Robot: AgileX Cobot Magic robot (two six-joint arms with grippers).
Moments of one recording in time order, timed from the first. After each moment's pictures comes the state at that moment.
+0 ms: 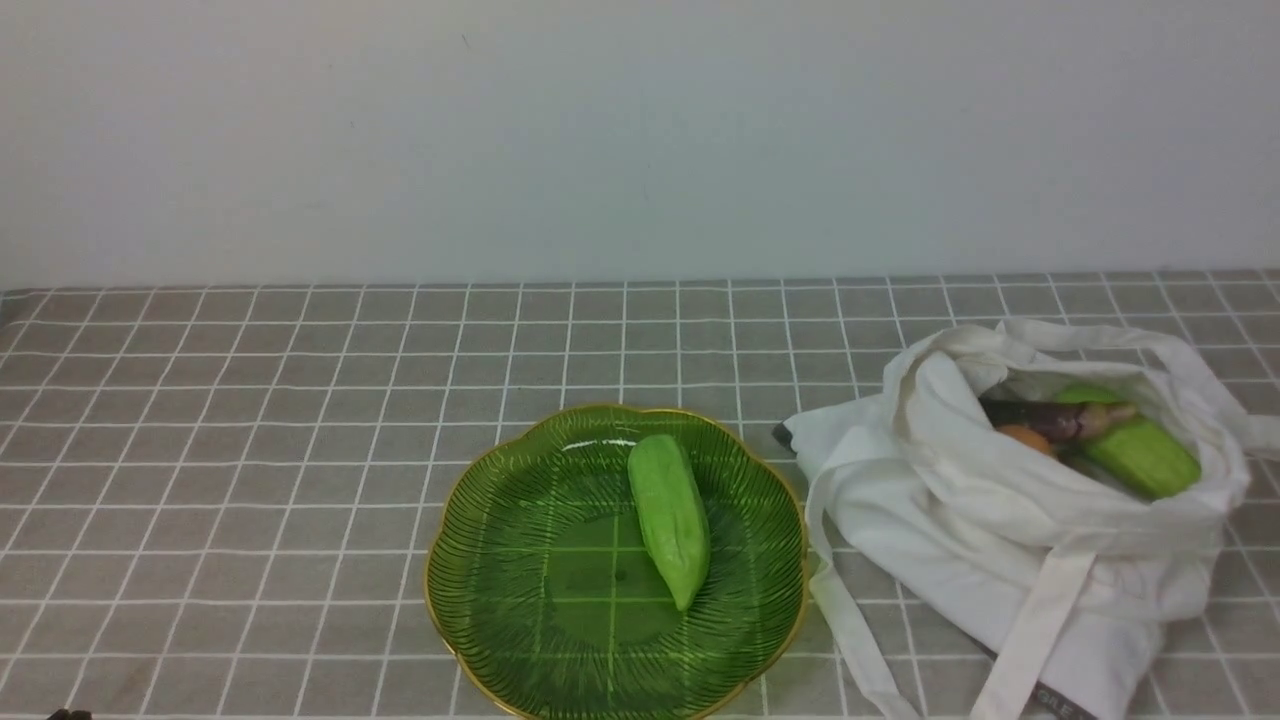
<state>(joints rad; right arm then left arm) 0.01 0.52 -0.69 0.78 0.59 -0.33 -0.07 -0.02 0.03 -0.03 0.37 0.06</state>
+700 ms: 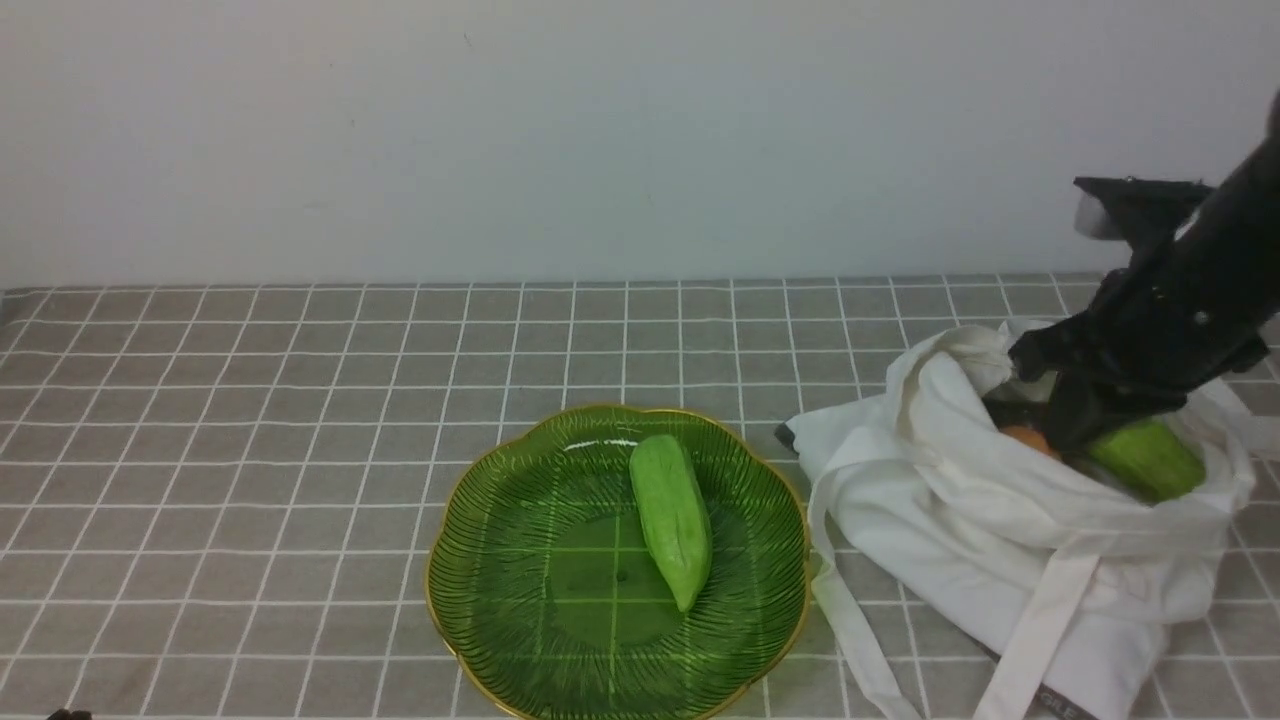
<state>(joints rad) 0.11 1.78 -1.38 0.17 1.18 -0.11 -0.07 -0.02 0.03 -0.03 0.37 0.06</state>
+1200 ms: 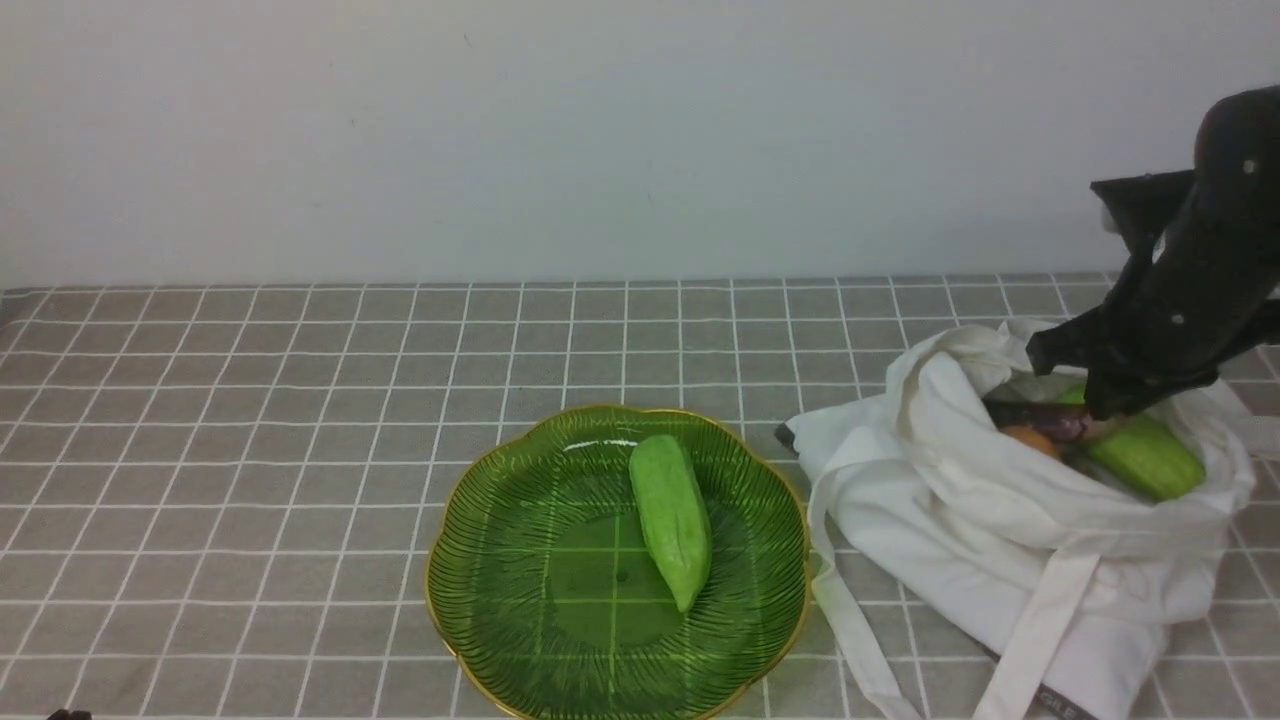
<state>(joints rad) 0.10 1.87 -1.39 -0.10 0.99 0.09 -0.07 -0.02 0.03 -0.03 0.37 0.06</state>
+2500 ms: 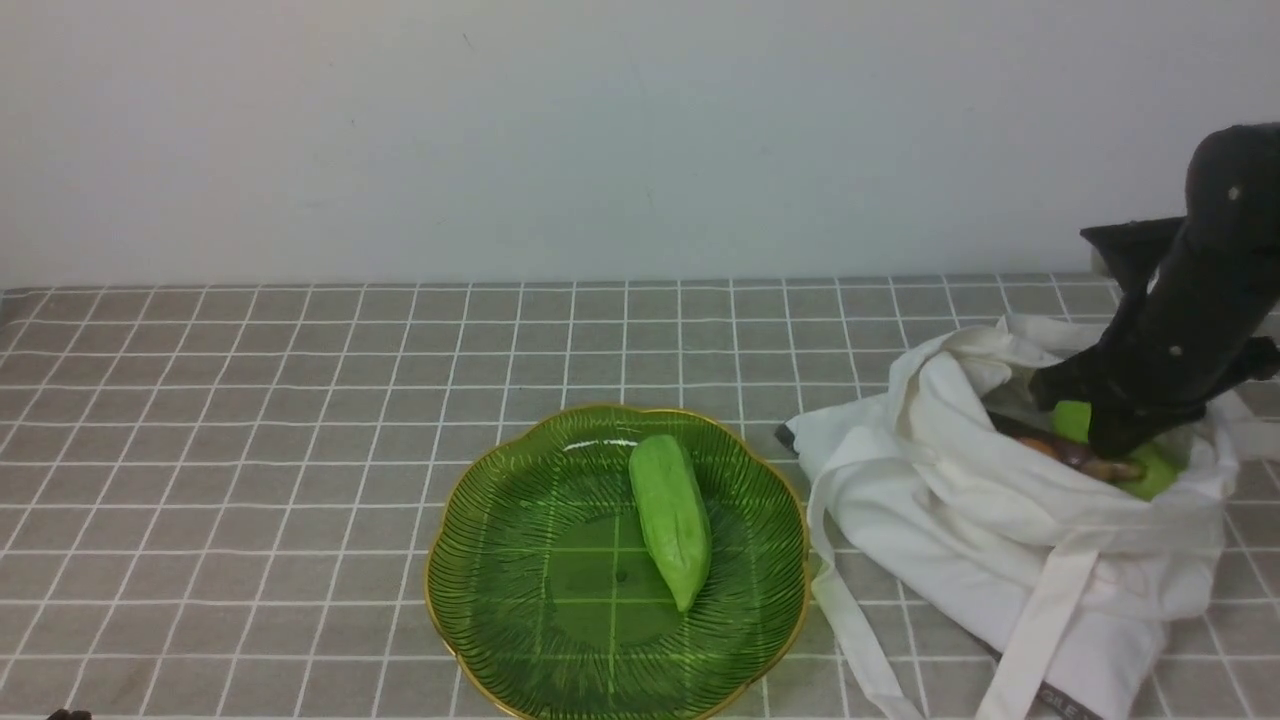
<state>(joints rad) 0.06 1.92 -1.40 -0.03 1.05 -0.03 -0.07 -0.02 0.03 -0.03 0.37 0.06</state>
